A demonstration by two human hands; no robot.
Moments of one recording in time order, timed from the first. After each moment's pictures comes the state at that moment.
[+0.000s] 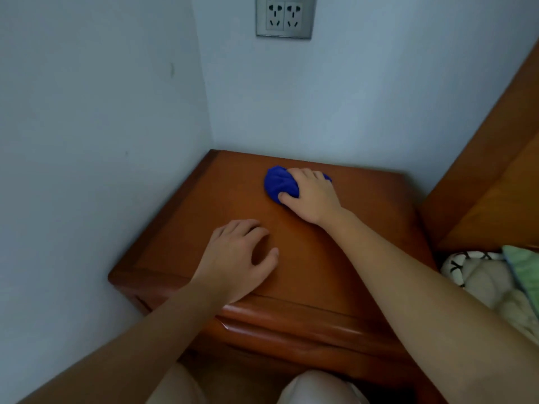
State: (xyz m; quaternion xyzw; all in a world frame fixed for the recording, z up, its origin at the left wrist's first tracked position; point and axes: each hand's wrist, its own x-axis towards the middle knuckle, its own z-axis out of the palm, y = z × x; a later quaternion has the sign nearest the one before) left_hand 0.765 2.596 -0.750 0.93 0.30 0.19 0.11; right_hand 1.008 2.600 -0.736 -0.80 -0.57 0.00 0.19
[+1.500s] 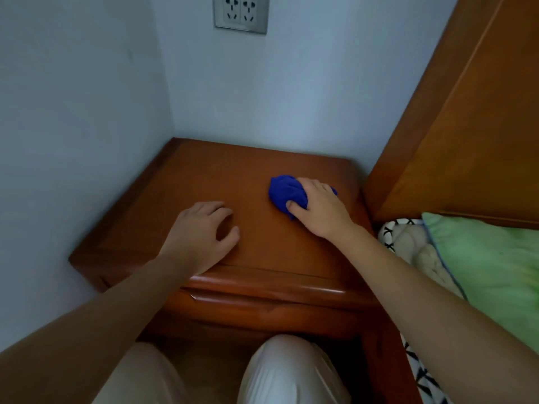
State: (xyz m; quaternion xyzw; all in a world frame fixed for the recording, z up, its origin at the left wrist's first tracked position) left_hand 0.761 2.595 -0.746 0.94 0.29 0.14 0.10; right_hand 1.017 2.474 -0.736 -0.83 -0.51 0.00 0.19
